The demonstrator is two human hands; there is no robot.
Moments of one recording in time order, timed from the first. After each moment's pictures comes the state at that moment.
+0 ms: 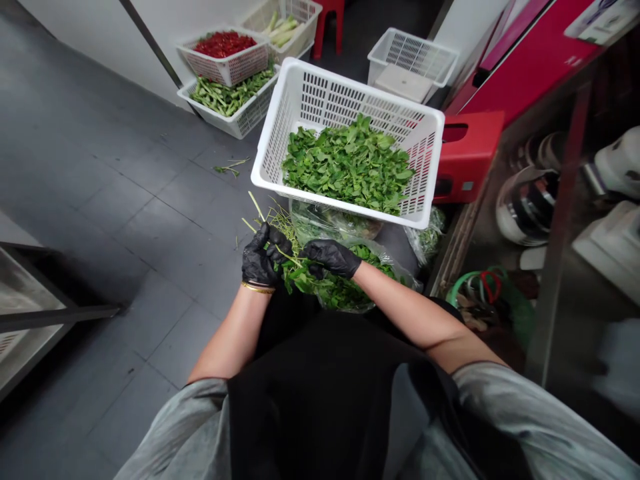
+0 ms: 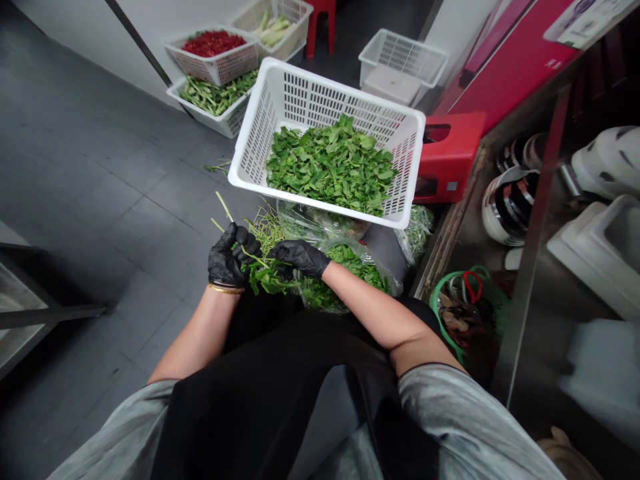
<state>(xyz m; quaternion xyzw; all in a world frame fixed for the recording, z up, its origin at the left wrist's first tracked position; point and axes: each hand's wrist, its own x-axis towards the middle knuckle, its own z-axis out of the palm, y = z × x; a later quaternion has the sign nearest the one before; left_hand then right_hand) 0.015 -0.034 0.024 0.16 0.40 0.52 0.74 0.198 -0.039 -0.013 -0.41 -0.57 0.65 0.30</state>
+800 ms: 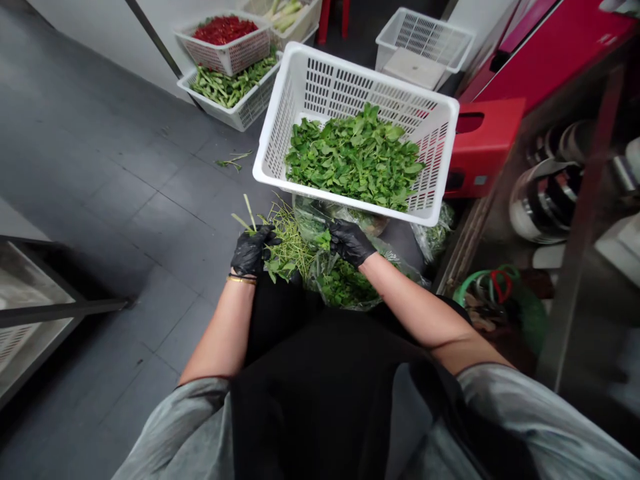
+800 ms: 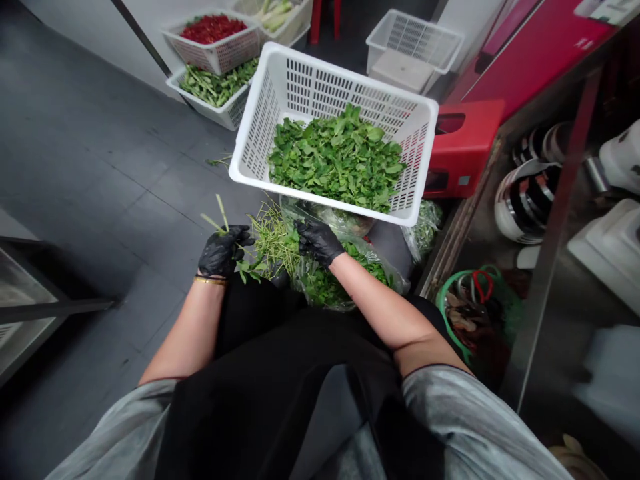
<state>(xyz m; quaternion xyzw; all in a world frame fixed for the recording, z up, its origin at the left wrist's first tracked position) -0.018 -0.015 -0.012 0.23 0.58 0.50 0.60 0.200 -0.012 -0.018 -0.49 -0.27 0.70 0.45</state>
